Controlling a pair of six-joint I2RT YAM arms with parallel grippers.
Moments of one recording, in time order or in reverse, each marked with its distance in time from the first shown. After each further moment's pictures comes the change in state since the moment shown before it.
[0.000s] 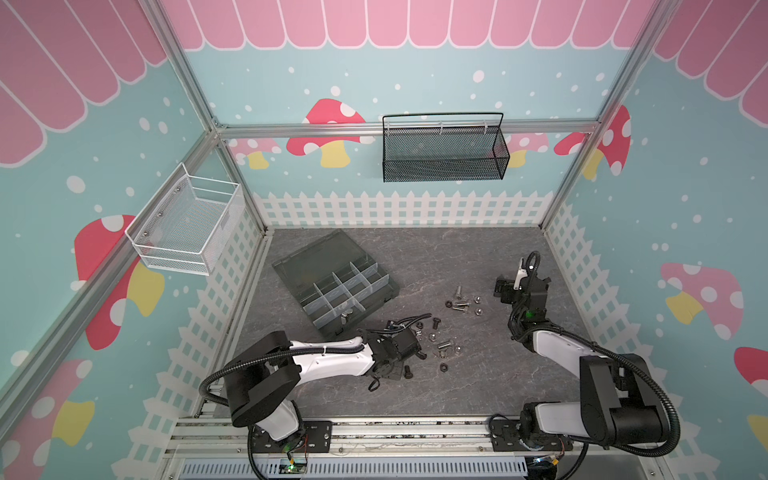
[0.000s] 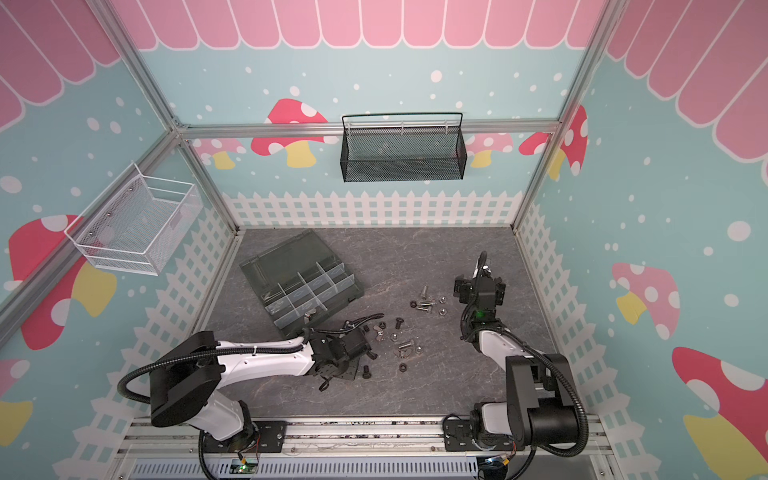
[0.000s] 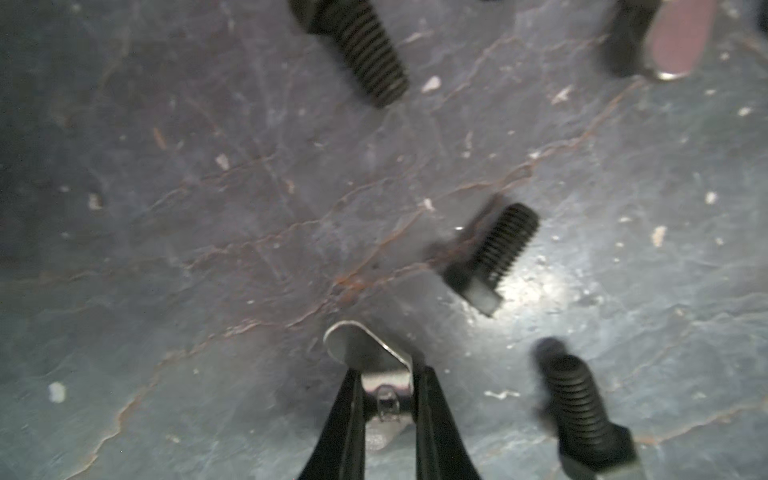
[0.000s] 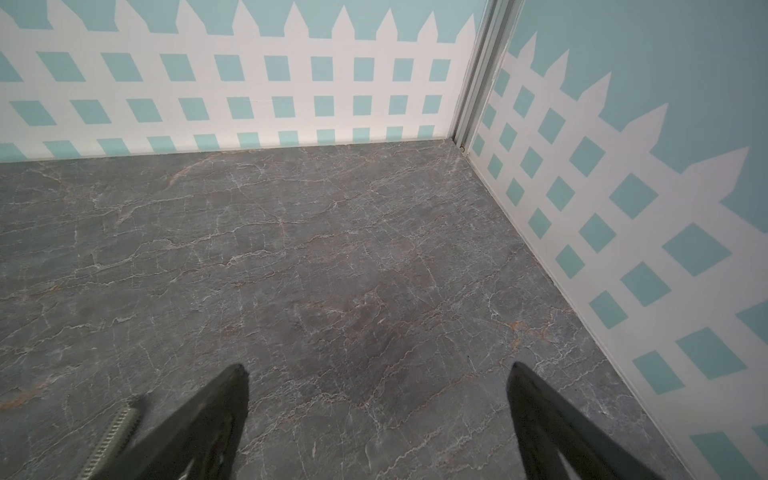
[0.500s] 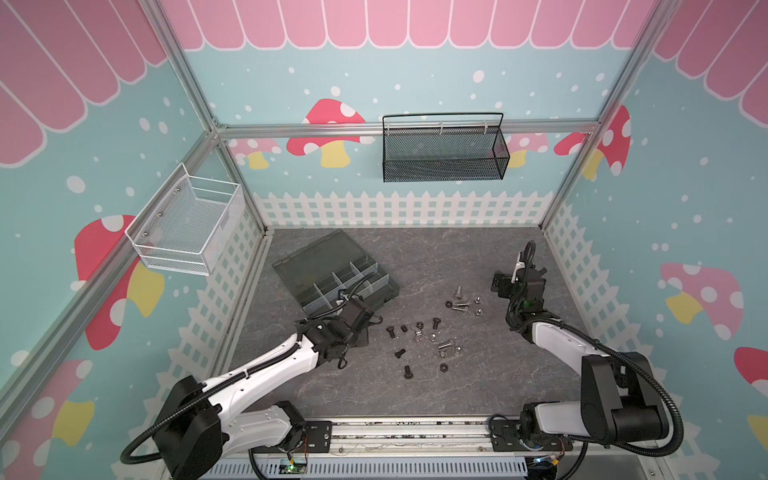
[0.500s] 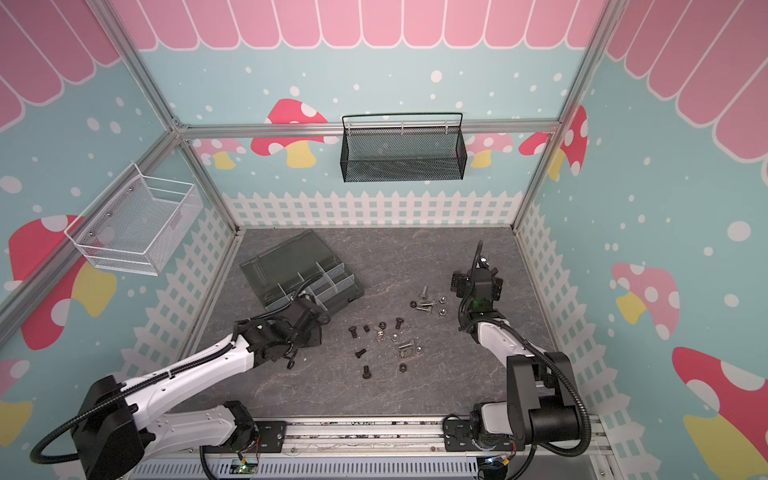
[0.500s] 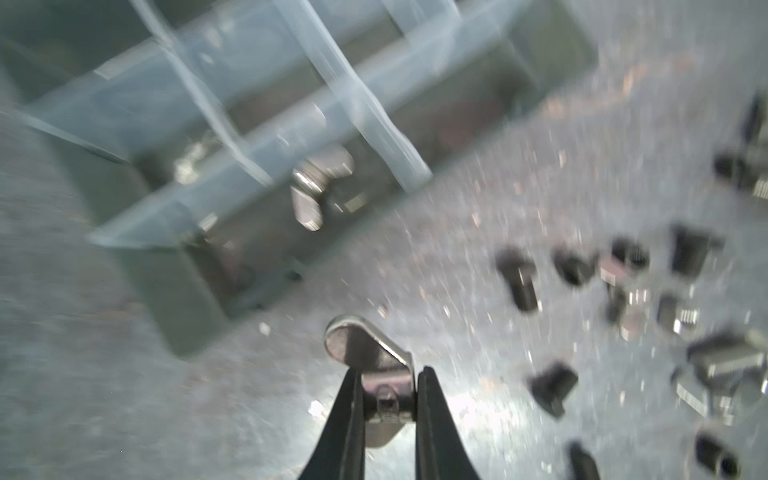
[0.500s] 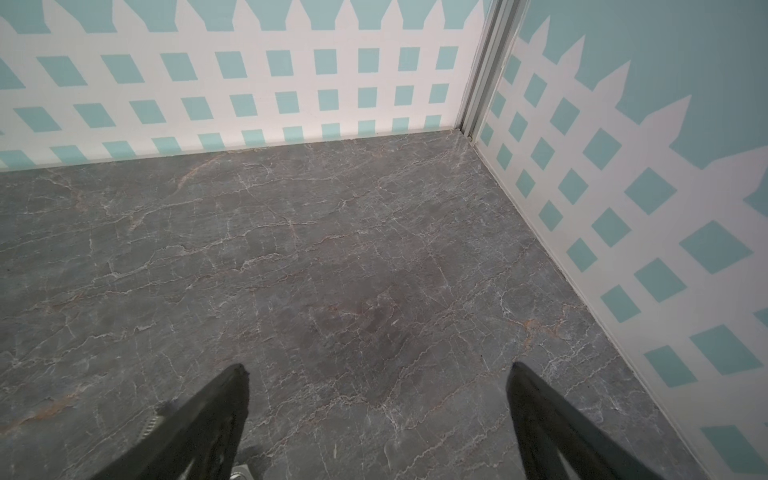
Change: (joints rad) left arm 0.363 -0.431 -0.061 -0.010 -0.113 0.108; right arm 0.042 0.013 0.130 -0.183 0.034 0.069
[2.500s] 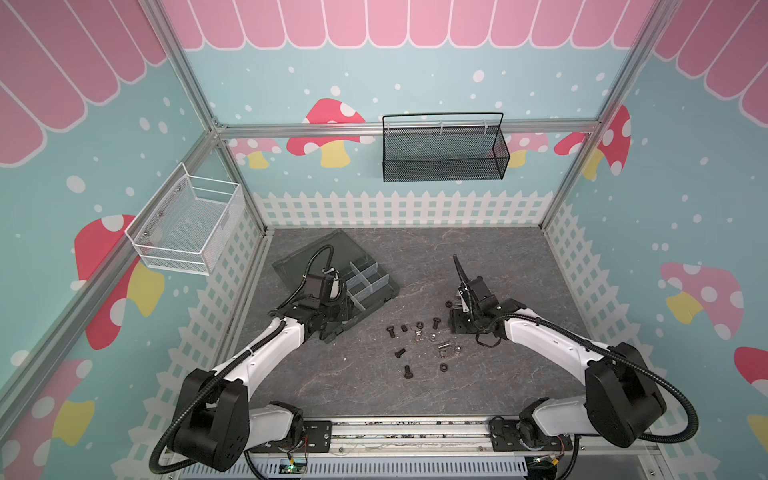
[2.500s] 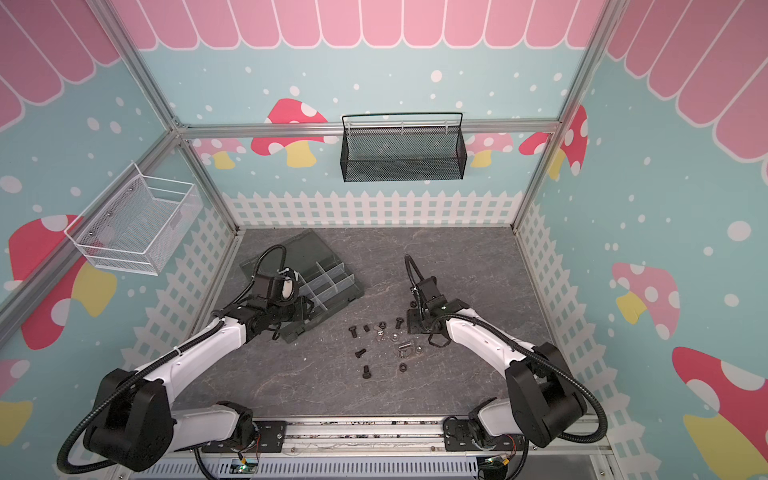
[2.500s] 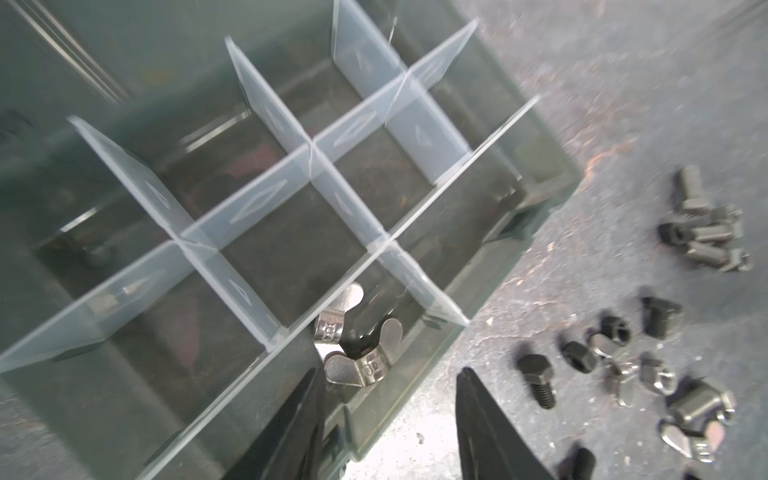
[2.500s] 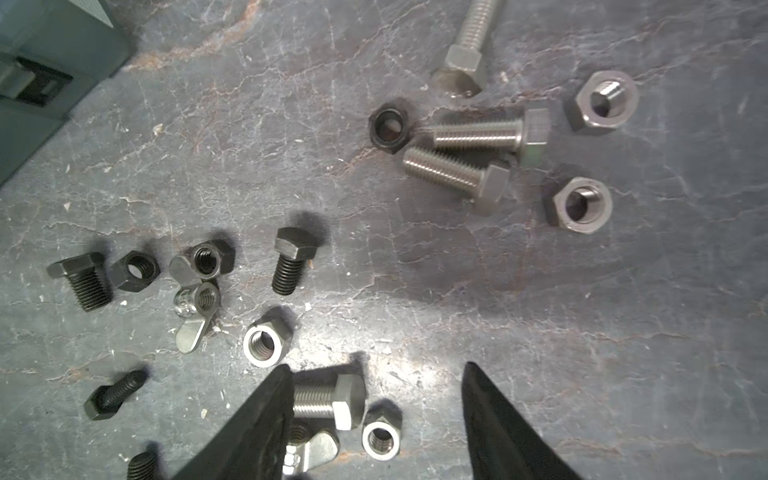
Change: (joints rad) left arm 0.381 0.094 -0.017 0.282 0.419 0.365; right arm 0.453 0.046 0.204 -0.835 -0.291 0.354
